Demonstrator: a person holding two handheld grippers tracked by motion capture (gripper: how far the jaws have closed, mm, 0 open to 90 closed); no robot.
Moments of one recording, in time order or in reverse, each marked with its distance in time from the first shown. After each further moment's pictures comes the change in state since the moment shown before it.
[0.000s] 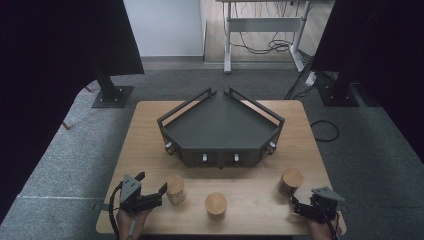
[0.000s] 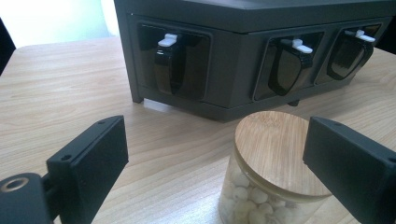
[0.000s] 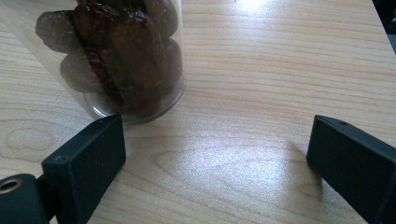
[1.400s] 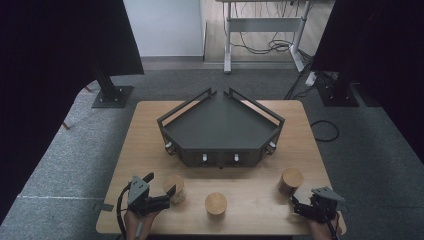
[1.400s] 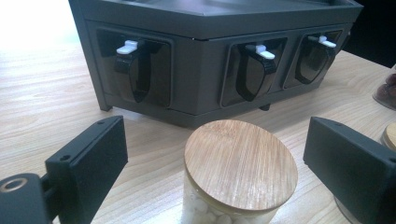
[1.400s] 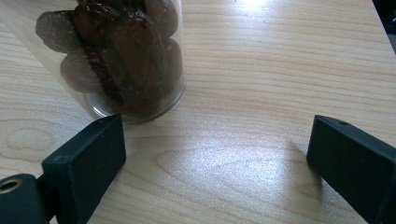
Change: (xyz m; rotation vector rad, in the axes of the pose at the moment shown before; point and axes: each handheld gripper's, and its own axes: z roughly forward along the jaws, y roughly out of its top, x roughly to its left) left arm -0.012 0.001 0.007 -0.012 -0.065 0.005; right arm 0.000 0.000 0.000 0.000 0.000 0.000
